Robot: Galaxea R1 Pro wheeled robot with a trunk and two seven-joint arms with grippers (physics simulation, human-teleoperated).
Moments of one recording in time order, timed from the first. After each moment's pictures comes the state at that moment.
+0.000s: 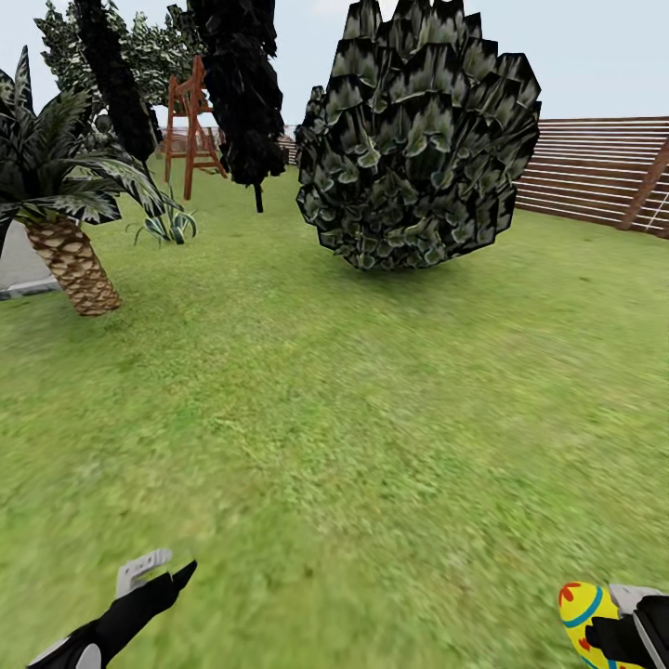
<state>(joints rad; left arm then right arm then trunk) -0.10 0.12 0.26 -1.14 0.38 0.38 -0.25 -0.22 -0.35 -0.29 -1.02 0.12 0.89 0.19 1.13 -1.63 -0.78</state>
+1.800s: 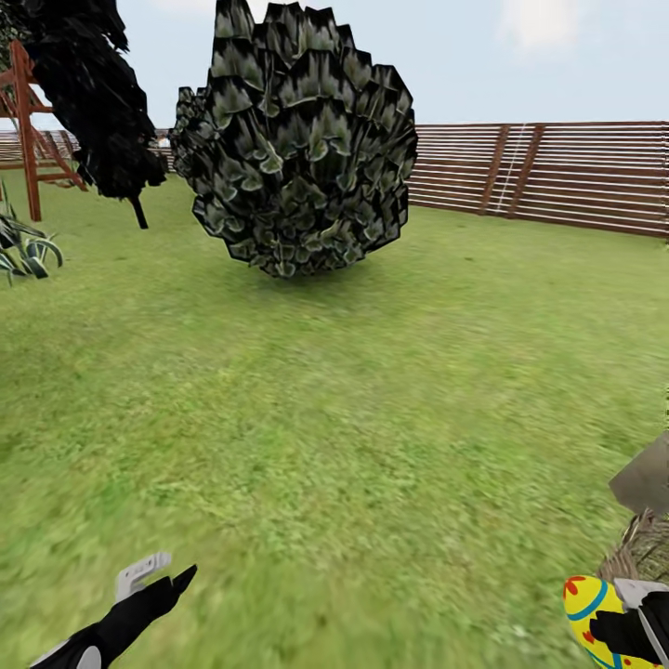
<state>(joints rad) -0.10 0.12 0.26 -1.12 0.38 0.39 -0.25 -0.22 -0.36 -0.30 -1.04 0.12 0.90 0.19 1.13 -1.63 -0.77</state>
